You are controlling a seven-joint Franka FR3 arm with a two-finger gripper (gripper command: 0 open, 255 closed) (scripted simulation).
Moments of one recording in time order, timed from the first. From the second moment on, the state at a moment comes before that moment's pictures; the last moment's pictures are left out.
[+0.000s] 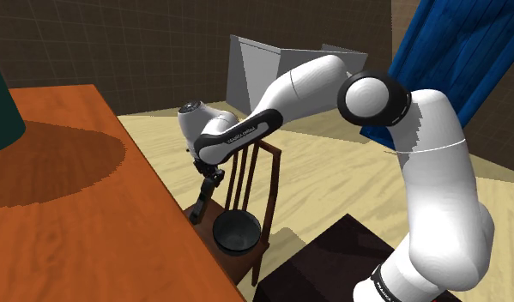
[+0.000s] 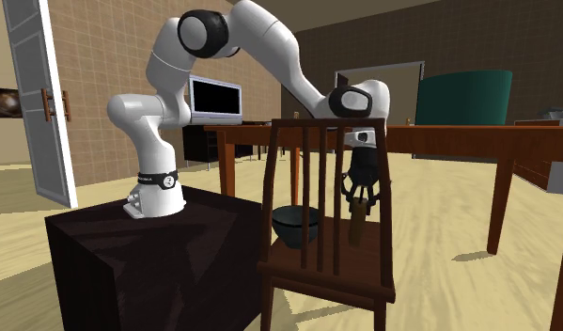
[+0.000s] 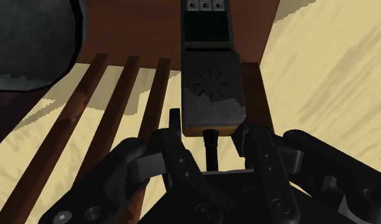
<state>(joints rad) 0.03 0.69 0.41 -1.64 -0.61 2.10 1.98</state>
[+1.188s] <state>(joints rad) 0.01 0.56 0.46 -1.61 -0.53 1.95 1.91</state>
